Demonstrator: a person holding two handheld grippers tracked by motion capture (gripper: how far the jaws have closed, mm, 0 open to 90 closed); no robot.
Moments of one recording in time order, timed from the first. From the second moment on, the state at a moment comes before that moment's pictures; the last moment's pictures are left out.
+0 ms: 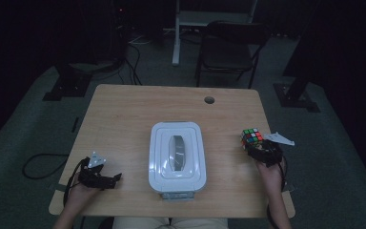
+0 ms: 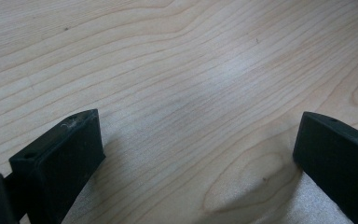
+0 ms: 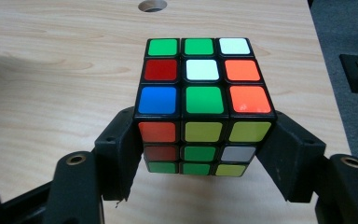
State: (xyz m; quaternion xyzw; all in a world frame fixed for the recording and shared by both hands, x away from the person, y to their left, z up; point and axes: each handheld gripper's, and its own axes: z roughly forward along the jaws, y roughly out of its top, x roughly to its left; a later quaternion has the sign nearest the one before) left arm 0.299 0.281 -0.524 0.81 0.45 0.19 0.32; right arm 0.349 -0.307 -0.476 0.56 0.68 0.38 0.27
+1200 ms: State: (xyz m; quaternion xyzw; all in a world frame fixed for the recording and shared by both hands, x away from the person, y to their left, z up) left arm 0.299 0.282 -0.524 0.81 0.45 0.19 0.32; right arm 0.261 -0.327 -0.509 0.57 0.69 0.36 0.26
